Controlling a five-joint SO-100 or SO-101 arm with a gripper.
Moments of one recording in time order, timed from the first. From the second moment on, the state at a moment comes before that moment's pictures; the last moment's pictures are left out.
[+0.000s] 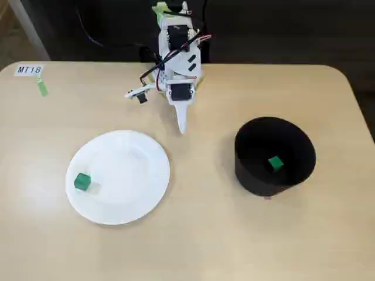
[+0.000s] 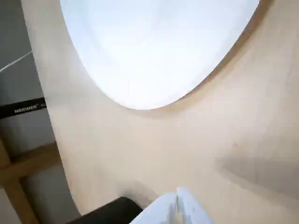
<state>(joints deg) -1.5 184.4 176.7 55.5 1.0</state>
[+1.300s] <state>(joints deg) 21.4 113.9 106.7 69.3 -10.3</state>
